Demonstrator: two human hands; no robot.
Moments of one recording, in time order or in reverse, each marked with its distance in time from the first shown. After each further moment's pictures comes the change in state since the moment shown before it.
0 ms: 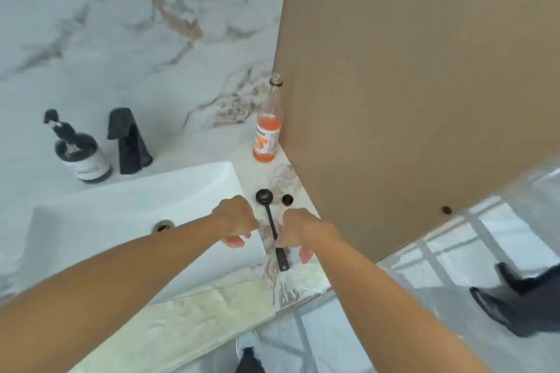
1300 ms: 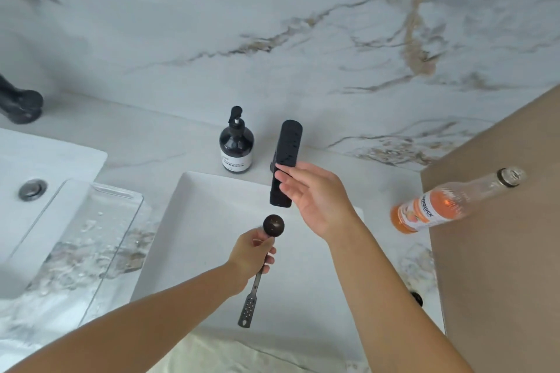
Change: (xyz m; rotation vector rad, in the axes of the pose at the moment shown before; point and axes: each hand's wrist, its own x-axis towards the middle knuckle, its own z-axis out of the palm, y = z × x) left_hand 0.066 -0.197 -0.076 -1.243 0.308 -0.246; right_hand 0.085 -0.292 -0.024 1.373 -0.382 -0.391
